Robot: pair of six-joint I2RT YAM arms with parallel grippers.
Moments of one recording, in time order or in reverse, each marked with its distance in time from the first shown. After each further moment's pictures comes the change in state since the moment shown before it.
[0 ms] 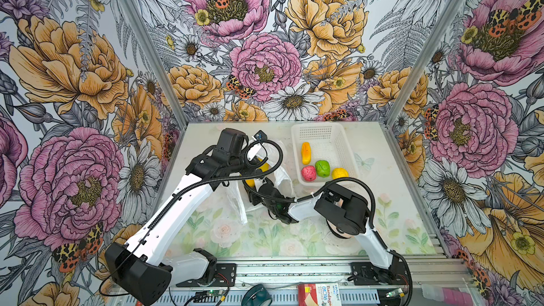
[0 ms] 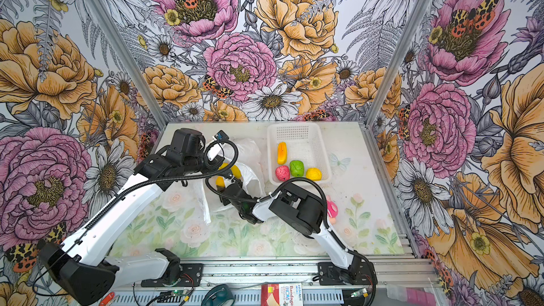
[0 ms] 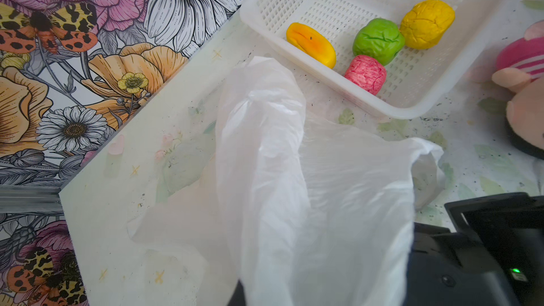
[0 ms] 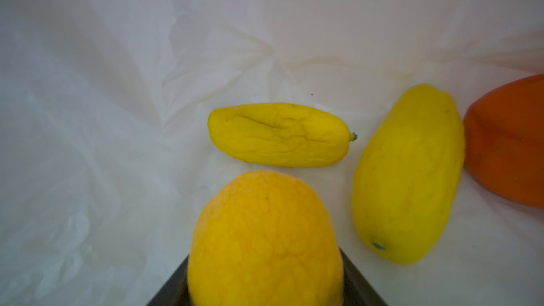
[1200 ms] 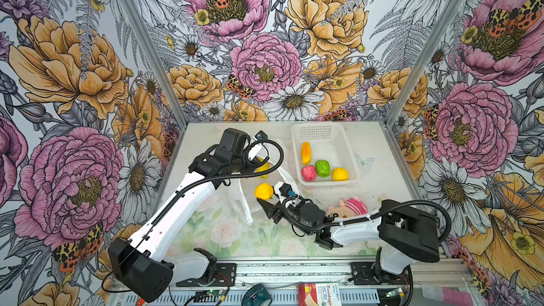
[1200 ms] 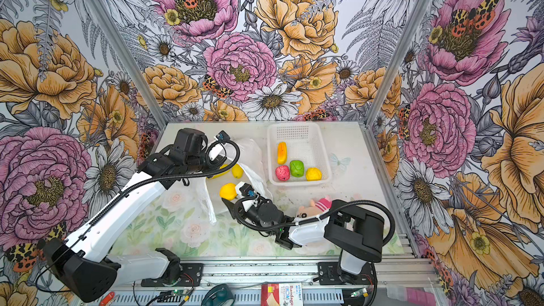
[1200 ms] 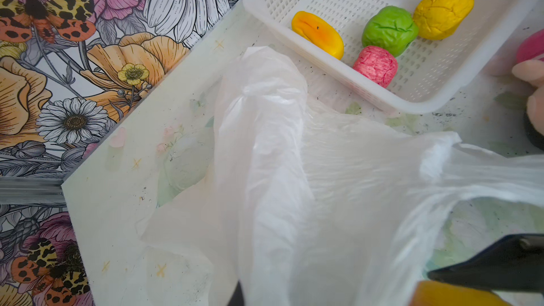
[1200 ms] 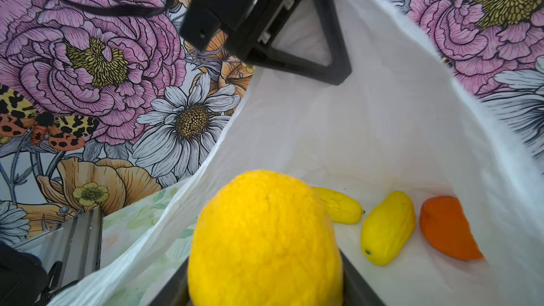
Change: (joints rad) left arm 0.000 0.023 -0.003 0.000 -0.029 -0.004; right arm 0.140 -0.624 -0.598 0.348 -0.072 -0.169
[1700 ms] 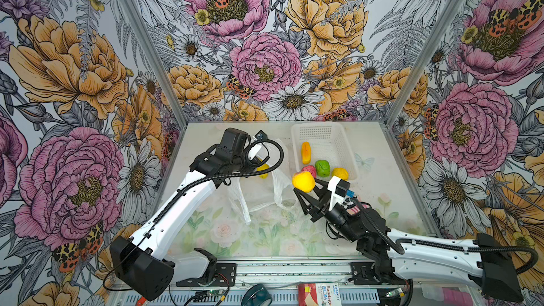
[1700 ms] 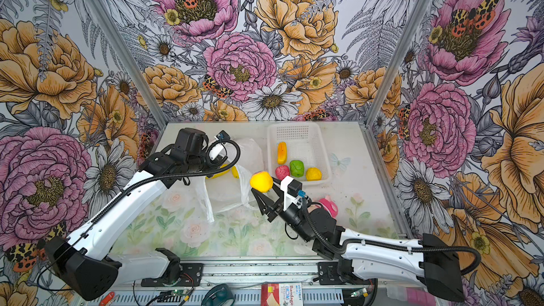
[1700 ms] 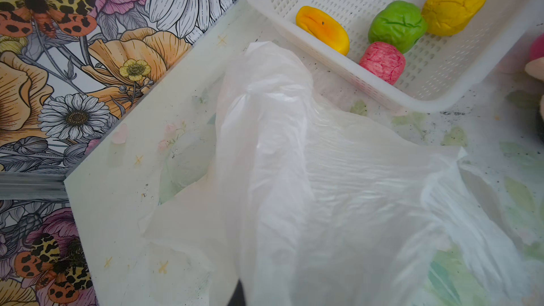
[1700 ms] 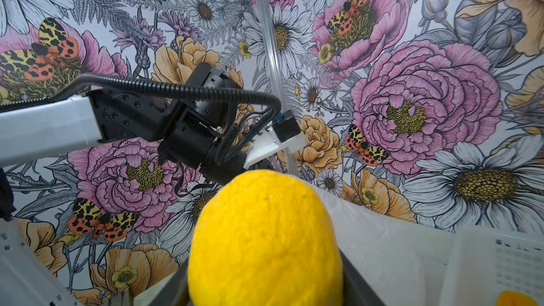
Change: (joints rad) left arm 0.005 0.011 0.000 0.003 -0.010 0.000; right arm 0.001 -0.736 -0.149 -0.299 0.097 -0.014
